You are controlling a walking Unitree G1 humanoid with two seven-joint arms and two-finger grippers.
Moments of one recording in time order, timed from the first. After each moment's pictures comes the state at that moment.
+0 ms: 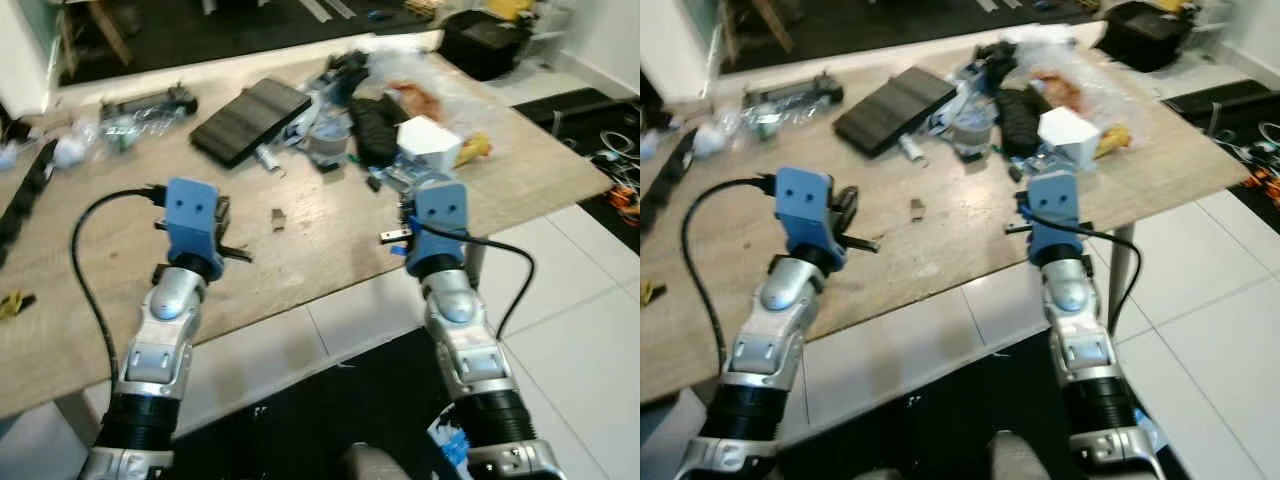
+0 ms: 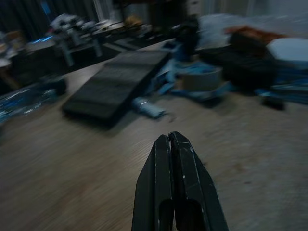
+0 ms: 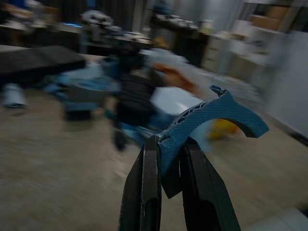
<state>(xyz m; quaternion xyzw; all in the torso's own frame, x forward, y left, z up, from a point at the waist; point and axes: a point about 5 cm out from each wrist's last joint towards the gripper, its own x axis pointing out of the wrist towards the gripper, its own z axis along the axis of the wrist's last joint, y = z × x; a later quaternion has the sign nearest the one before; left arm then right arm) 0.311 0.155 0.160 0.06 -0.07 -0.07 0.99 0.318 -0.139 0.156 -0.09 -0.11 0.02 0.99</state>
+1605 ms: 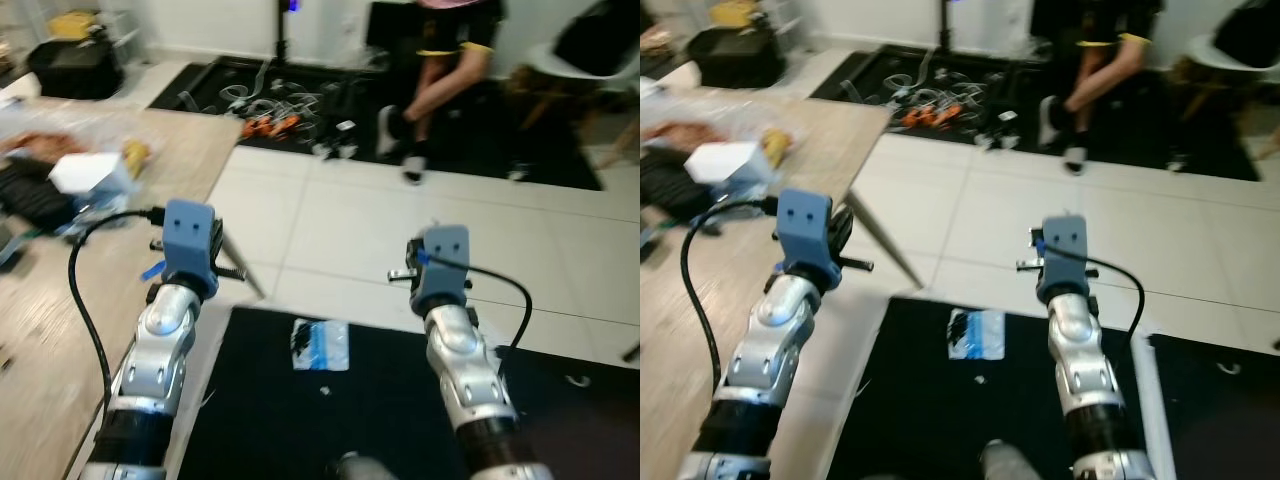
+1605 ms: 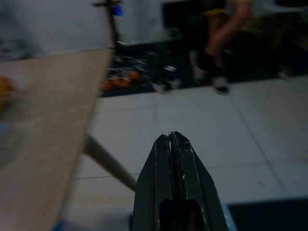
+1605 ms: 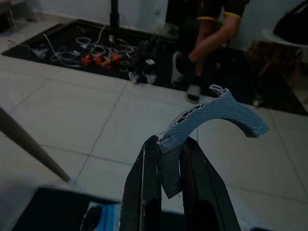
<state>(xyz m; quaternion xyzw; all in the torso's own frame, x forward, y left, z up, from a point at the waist) 0.302 0.170 0.132 0.07 -0.02 -0.05 1.00 0.304 -0.144 0.095 -0.05 0.00 0.01 1.00</state>
